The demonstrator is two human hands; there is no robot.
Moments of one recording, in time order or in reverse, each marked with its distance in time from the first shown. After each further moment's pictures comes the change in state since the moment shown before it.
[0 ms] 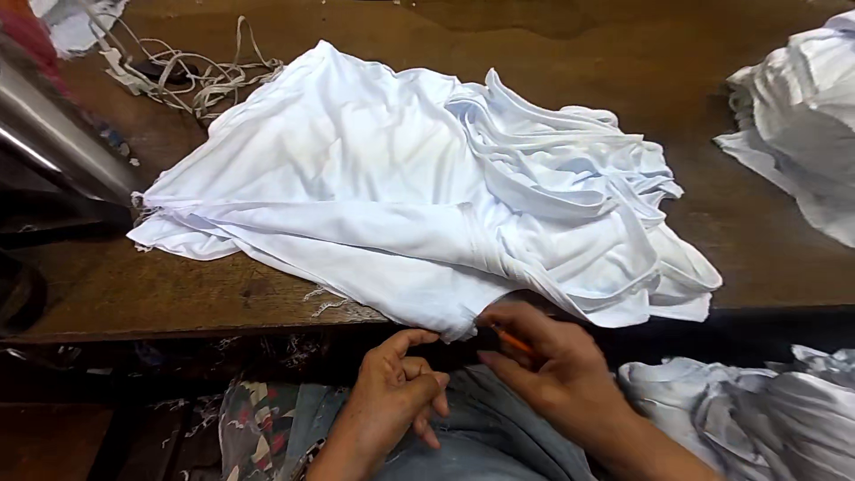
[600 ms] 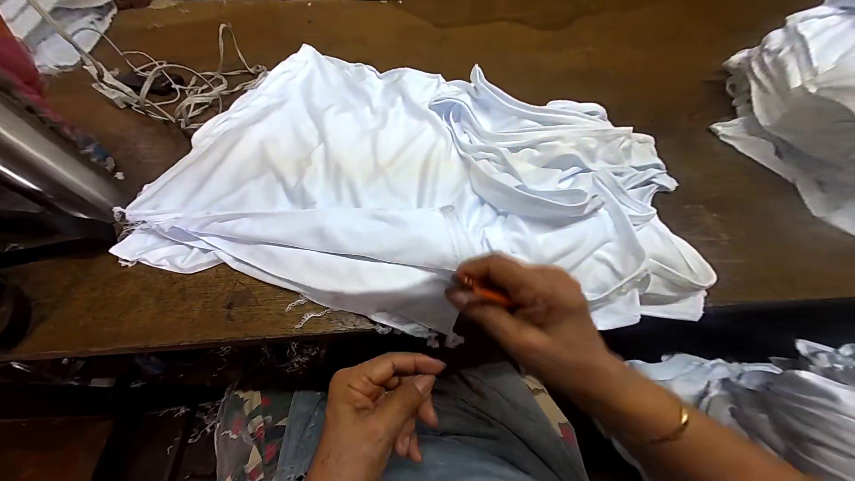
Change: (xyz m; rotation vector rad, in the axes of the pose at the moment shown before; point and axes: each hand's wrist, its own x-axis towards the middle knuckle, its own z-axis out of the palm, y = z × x) left_hand -0.012 0.000 0.009 0.039 0.057 0.305; right_hand 0.063 -0.017 -0.013 -0.059 0.042 -0.258
